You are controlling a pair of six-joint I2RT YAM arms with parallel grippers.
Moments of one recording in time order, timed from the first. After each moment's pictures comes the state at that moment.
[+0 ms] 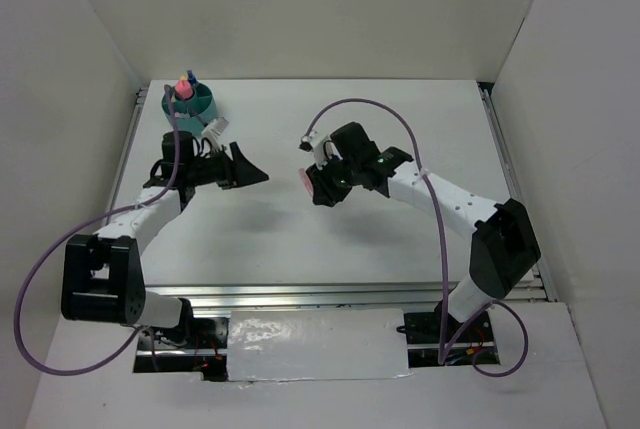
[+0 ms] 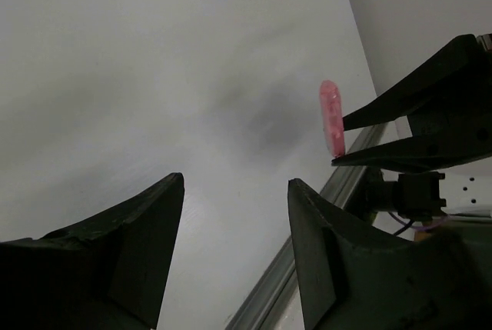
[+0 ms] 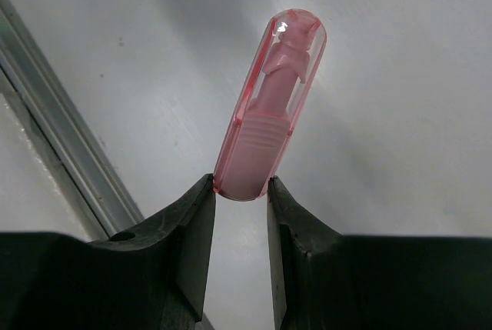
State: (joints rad) left arm -0.01 1.38 0.80 0.05 0.87 -0.45; right arm 0.66 1.57 1.24 -0.50 -0.34 -0.10
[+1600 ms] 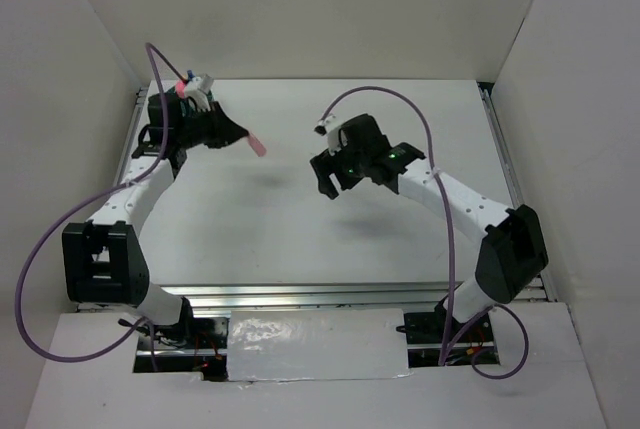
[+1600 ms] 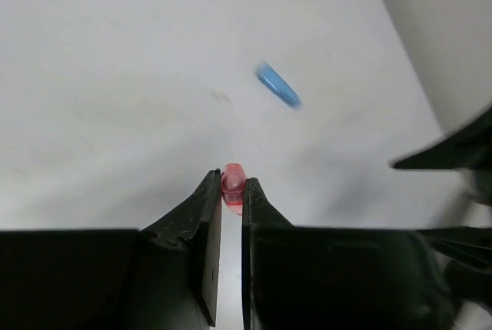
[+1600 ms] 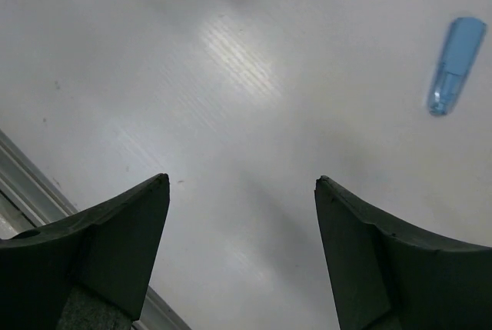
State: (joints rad) left arm -0.02 1.49 1.09 -0.05 0.71 -0.37; right arm 0.67 1.56 1.28 -0.49 -0.16 -0.04
